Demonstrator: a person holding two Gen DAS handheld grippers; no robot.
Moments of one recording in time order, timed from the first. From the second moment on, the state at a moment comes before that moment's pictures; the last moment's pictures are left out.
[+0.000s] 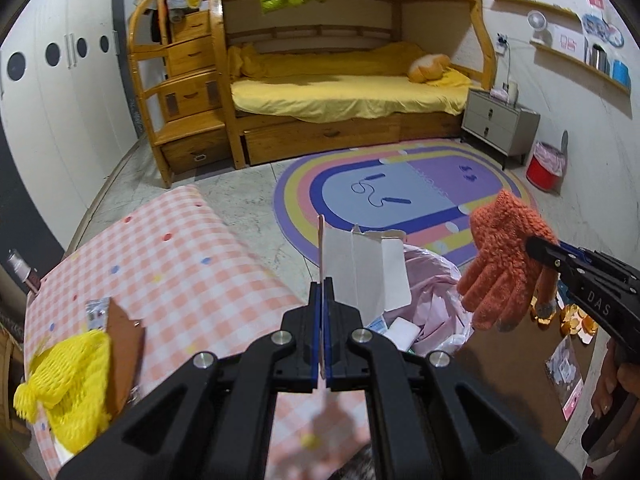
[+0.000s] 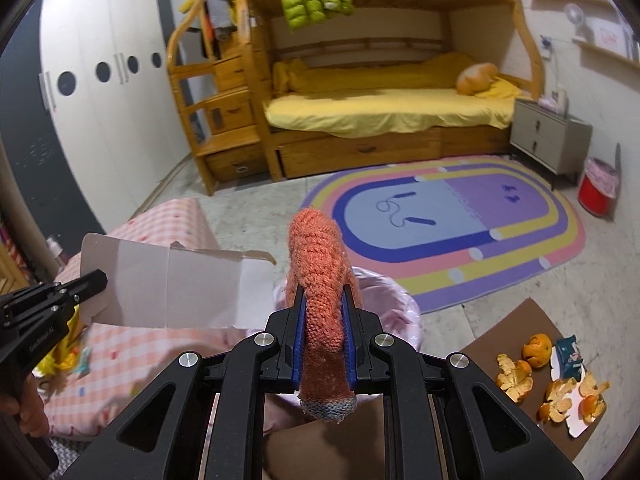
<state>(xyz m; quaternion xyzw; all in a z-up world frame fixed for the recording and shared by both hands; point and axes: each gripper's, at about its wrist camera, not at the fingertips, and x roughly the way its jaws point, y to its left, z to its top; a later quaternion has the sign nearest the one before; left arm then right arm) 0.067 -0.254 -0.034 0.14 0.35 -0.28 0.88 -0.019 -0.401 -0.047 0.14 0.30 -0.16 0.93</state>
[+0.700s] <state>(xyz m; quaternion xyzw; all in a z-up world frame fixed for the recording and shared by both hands) 0.093 -0.264 -0.041 0.13 0.36 -0.25 0.89 0.010 -0.420 -0.069 0.16 0.33 -0.15 0.92</state>
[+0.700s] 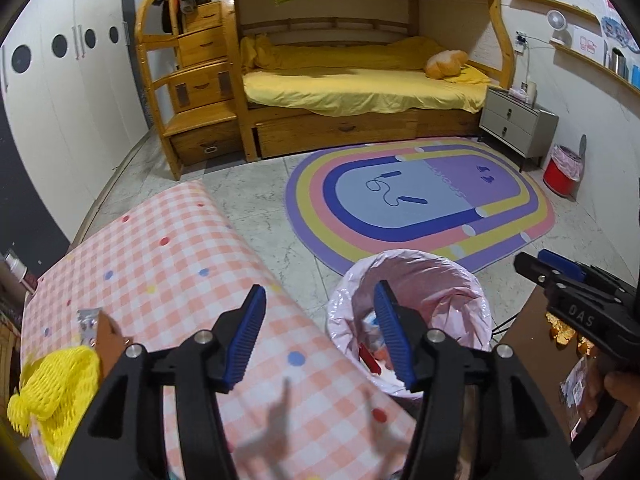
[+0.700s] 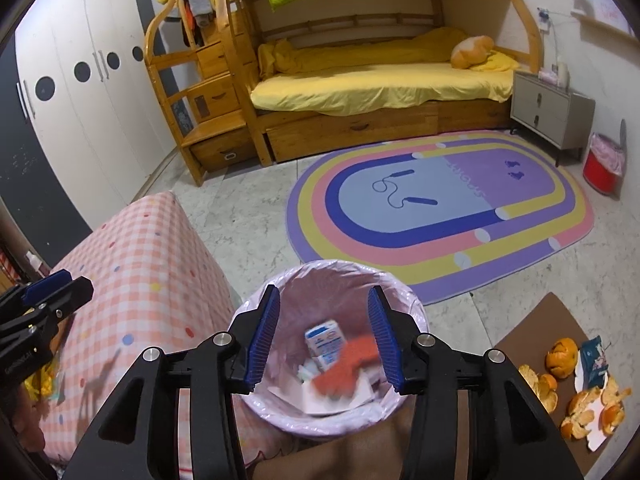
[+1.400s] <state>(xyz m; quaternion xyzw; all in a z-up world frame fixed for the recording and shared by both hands) 0.040 -0.120 0.000 0.07 0.35 -0.18 0.92 -0.019 -0.283 -0.003 0.09 0.31 -0.01 0.95</state>
